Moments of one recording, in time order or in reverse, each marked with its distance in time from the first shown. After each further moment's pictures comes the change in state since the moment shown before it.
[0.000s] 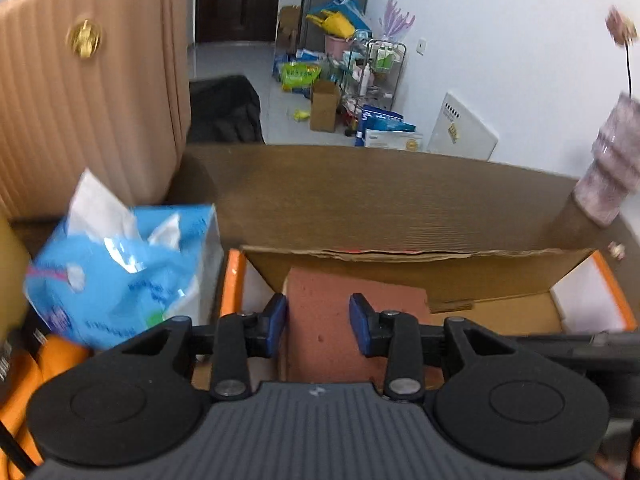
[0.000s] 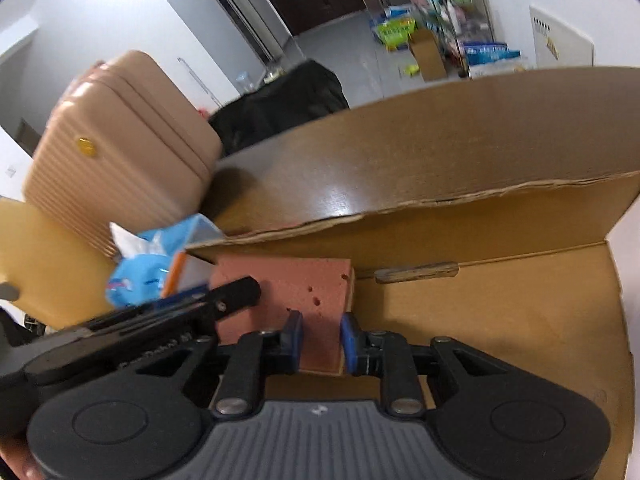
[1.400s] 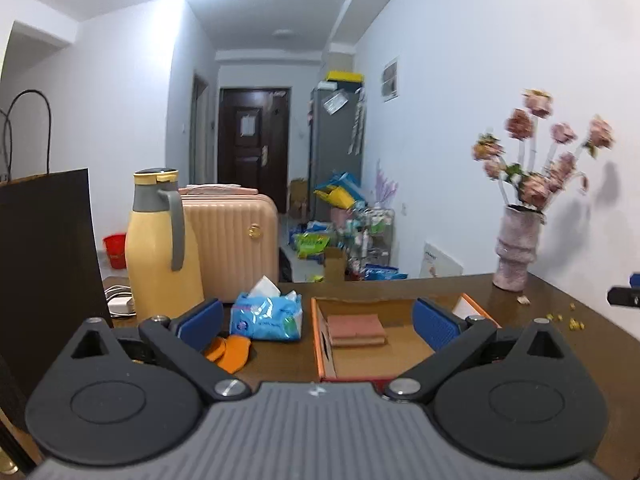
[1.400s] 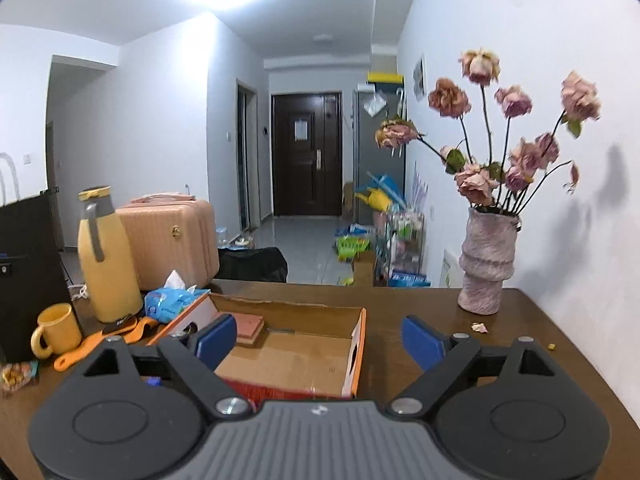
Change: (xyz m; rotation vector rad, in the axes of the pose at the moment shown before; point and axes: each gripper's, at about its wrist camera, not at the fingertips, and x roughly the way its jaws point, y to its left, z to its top) left arm -0.389 0.010 -0.210 0.063 -0.559 0.037; right arm -0.383 0.006 -0.272 -0.400 -0.663 -0.280
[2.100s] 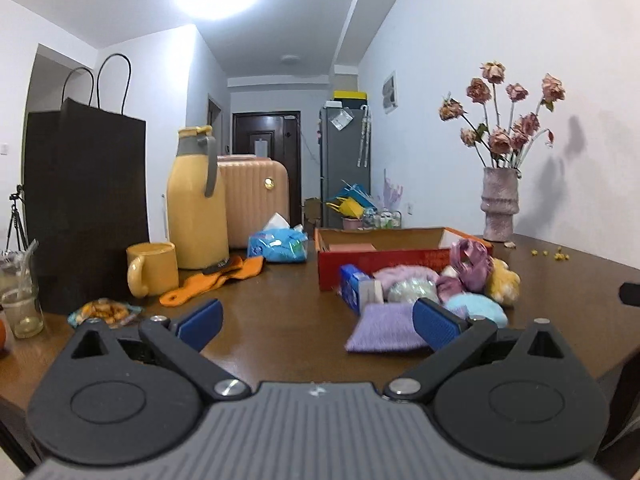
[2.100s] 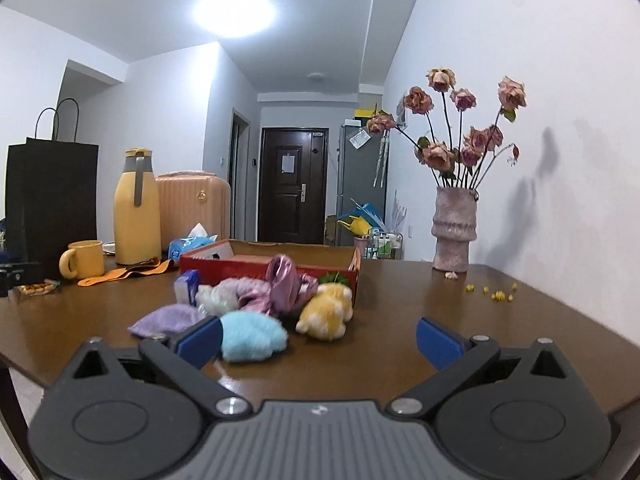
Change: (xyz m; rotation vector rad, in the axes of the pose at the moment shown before) left arm -0.129 -0.031 -0.191 0.028 -0.077 0.052; right arm -0.138 0.056 -0.208 -0.009 -0.130 -0.048
